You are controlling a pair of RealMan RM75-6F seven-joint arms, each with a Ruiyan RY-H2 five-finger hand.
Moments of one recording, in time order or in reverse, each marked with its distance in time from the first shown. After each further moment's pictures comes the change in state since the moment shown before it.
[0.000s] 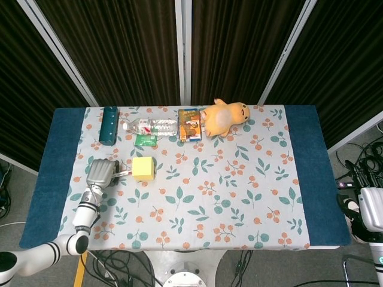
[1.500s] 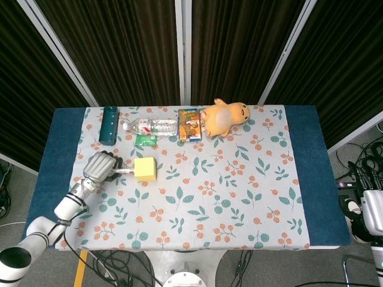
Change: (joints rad) left arm -0.059 -0.082 0.196 0.555 0.524 0.097 -0.749; right arm -0.023 0.023 -0.004 -0.053 -0.006 0.032 -0.034
